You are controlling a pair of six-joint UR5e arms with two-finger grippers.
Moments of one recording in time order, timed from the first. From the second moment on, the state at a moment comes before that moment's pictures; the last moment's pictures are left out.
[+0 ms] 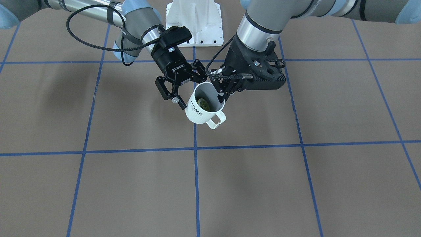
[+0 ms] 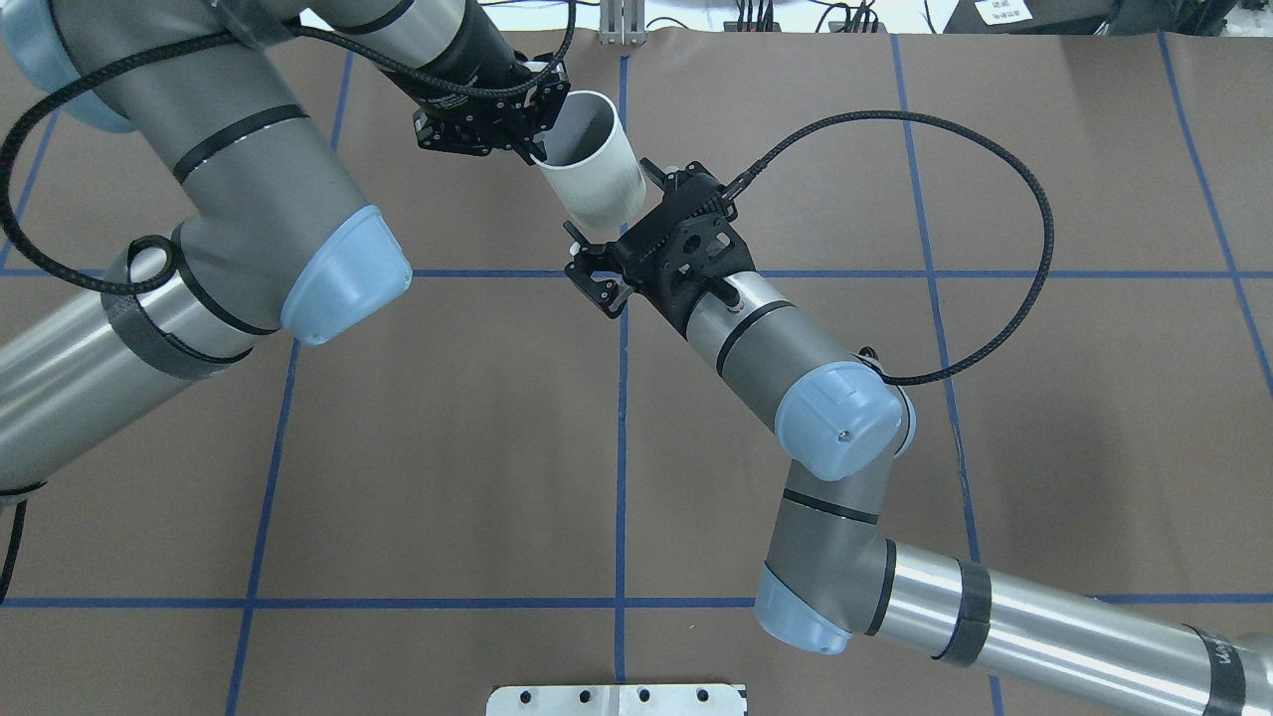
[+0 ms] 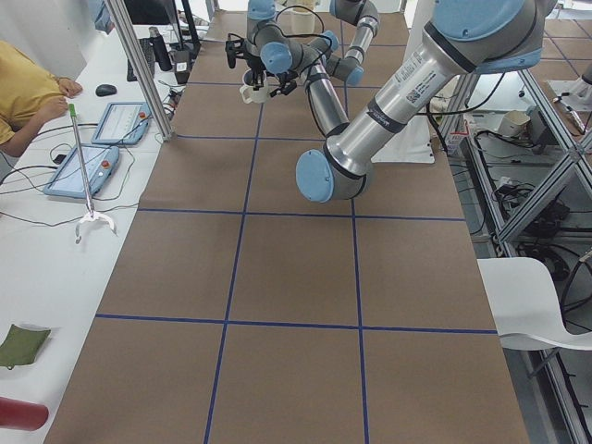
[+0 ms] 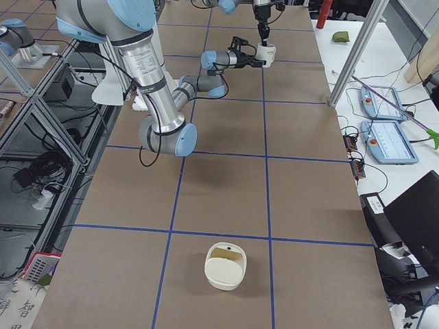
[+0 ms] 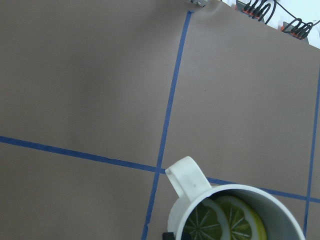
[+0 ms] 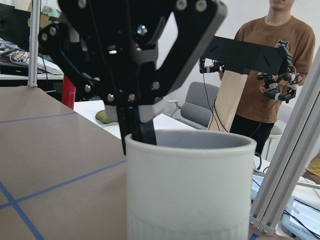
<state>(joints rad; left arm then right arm) -0.84 -2.42 -1.73 -1.57 -2.11 -1.35 0.41 -0.96 1.58 -0.44 1.05 0.32</state>
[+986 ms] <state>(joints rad) -0.83 -2.43 -1.74 -1.57 -2.11 -1.35 0.41 -0.96 1.57 -0.44 1.02 0.31</state>
